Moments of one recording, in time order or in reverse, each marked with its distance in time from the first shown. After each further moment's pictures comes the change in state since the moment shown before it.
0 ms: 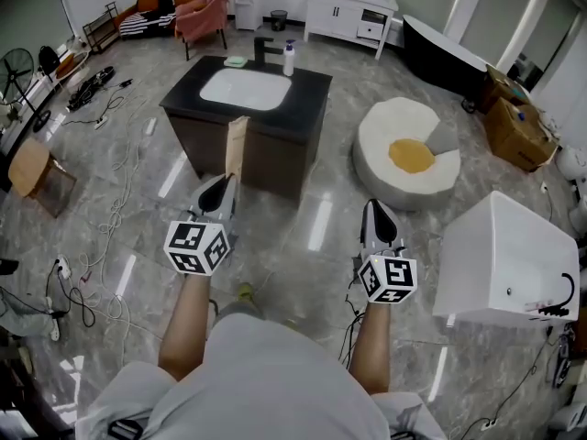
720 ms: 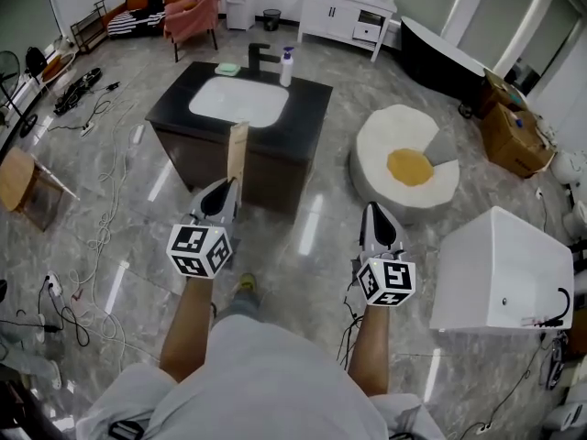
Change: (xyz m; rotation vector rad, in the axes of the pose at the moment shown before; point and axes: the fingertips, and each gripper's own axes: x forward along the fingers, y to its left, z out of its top) left arm 0.128 0.098 -0.023 -0.049 0.008 -0.024; right arm 0.153 -0.017 -0.022 -0.029 0.013 -0.030
